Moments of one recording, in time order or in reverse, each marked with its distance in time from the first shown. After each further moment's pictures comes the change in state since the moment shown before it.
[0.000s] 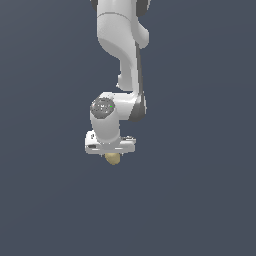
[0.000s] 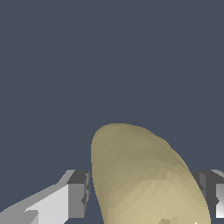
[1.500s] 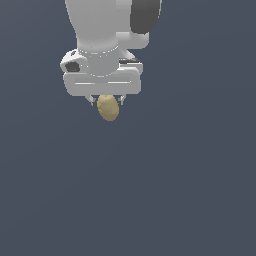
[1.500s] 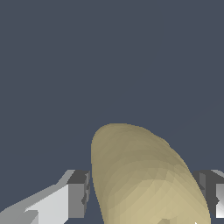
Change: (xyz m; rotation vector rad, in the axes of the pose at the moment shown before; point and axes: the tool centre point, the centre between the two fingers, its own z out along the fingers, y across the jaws) arm -0.044 -0.009 -0.265 0.000 0.002 0.000
